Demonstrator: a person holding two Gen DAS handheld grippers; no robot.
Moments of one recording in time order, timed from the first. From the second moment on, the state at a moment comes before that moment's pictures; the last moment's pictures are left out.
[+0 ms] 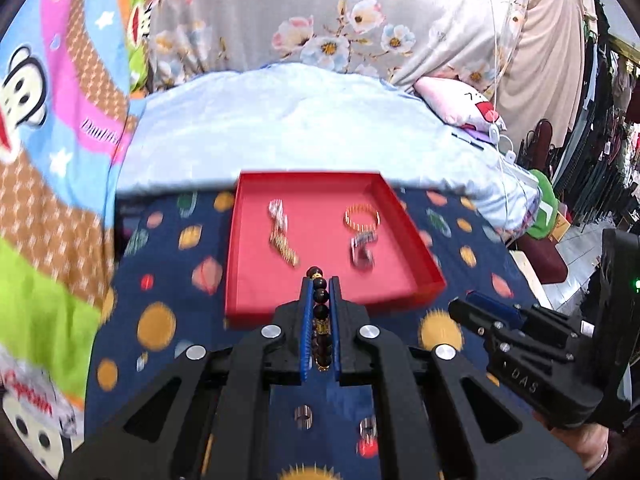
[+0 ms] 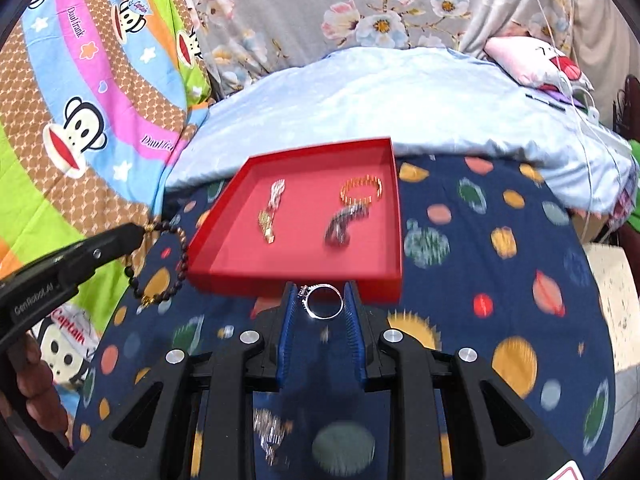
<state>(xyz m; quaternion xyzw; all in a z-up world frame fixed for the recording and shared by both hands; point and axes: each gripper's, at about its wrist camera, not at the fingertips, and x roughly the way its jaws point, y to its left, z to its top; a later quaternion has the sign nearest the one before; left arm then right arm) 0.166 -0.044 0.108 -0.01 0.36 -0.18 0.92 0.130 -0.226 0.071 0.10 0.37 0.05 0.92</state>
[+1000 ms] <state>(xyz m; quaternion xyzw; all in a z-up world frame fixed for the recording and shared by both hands) 0.272 -0.057 0.048 -0.04 0.40 -0.13 0.91 0.221 -0.242 0.037 0.13 0.37 0.03 0.92</state>
